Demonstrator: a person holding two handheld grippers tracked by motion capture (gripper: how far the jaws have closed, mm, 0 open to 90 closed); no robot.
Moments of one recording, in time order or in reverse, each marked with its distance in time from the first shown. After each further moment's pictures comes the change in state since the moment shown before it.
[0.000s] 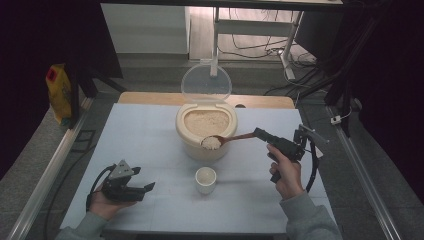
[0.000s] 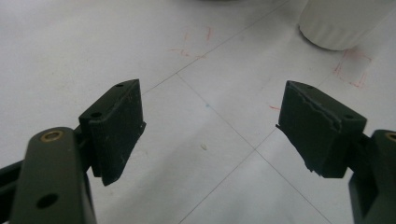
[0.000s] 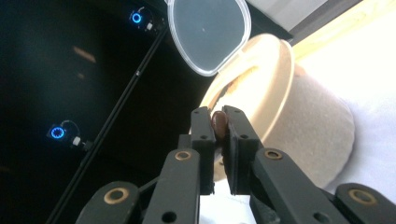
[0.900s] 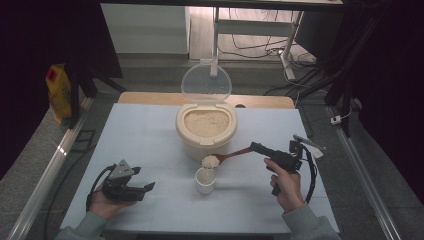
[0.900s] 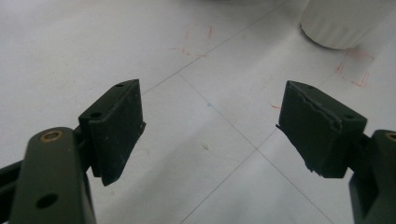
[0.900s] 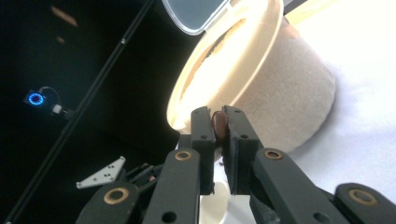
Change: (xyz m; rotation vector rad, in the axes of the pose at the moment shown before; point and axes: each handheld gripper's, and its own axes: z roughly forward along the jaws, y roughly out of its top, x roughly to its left) left arm 0.000 0.000 0.000 0.001 0.001 0.001; right arm -0.008 -0.023 -0.006 0.108 -0.048 -0.063
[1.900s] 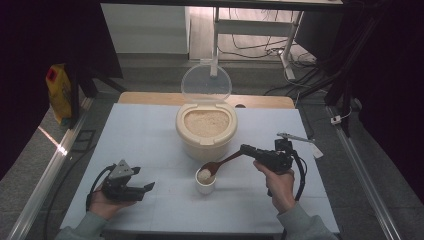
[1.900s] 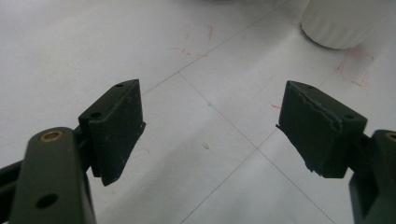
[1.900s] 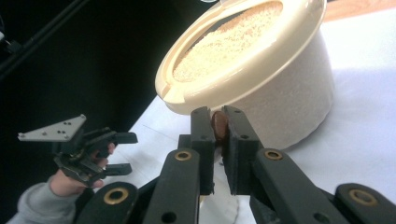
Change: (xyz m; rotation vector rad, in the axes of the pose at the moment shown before) left arm 0.000 0.000 0.000 -0.001 0.000 0.001; right arm 0.034 -0.006 0.021 0.098 -0.114 -0.317
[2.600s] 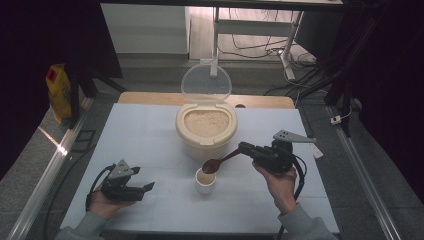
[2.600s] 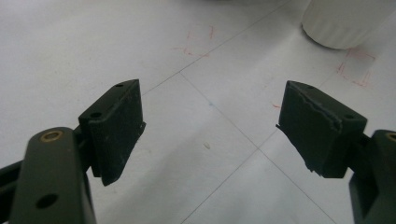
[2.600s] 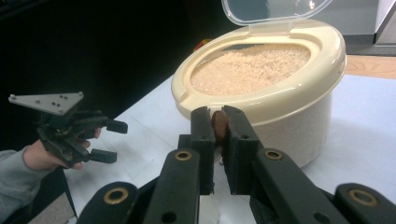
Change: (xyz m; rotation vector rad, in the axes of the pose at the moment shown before) left arm 0.001 0.000 0.000 -0.001 0.003 -0.003; right arm 0.026 0.006 -0.008 -0.035 -0.009 -0.265
